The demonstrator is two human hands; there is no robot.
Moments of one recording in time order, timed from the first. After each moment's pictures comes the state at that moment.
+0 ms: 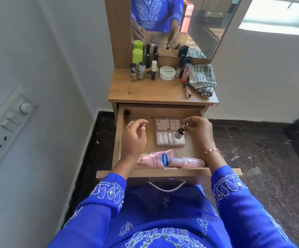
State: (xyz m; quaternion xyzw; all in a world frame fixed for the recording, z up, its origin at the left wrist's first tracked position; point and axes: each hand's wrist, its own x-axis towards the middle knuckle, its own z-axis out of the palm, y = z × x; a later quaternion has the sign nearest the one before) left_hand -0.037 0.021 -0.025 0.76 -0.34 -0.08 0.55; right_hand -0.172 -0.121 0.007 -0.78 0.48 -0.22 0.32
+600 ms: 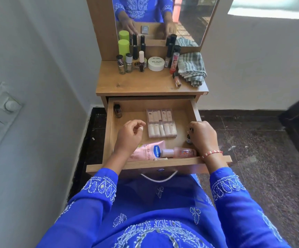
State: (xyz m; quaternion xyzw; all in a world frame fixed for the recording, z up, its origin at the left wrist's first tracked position) left_hand -0.048 0.022 -0.028 0.78 -0.38 -0.17 0.47; right_hand -0.223 -0.120 -0.020 -0.87 0.49 -0.08 0.07
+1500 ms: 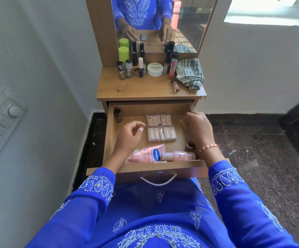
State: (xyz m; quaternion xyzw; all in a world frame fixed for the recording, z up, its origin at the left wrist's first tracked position) left_hand -0.043 0.017 -0.021 0.77 -0.37 -0.20 0.47; right_hand -0.202 -0.129 -0.001 -0.87 0.43 -0.21 0.08
